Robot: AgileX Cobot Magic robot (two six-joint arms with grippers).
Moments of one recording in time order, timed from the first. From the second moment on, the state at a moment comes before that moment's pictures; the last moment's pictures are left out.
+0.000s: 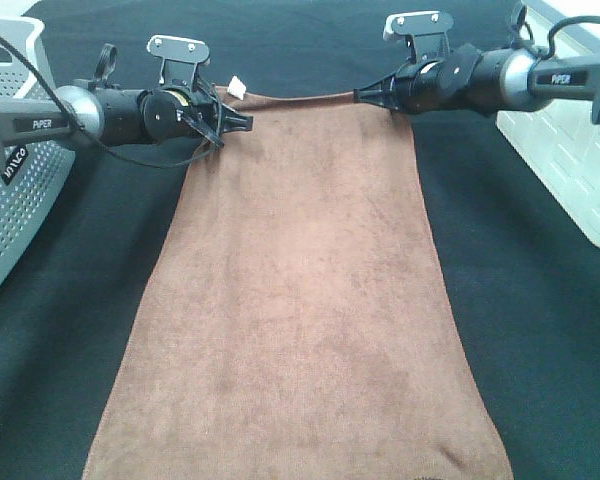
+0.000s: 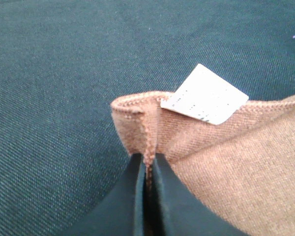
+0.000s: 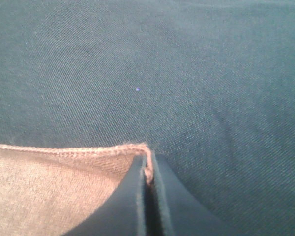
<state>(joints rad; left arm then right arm) -0.26 2.68 -2.10 -0.15 -0.08 0.14 0.20 2.58 -2.01 0.40 -0.03 -0.44</state>
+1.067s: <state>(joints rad) -0.26 2.73 -2.10 -0.14 -0.14 0.14 0.19 2.64 -2.04 0.42 -0.02 -0.44</state>
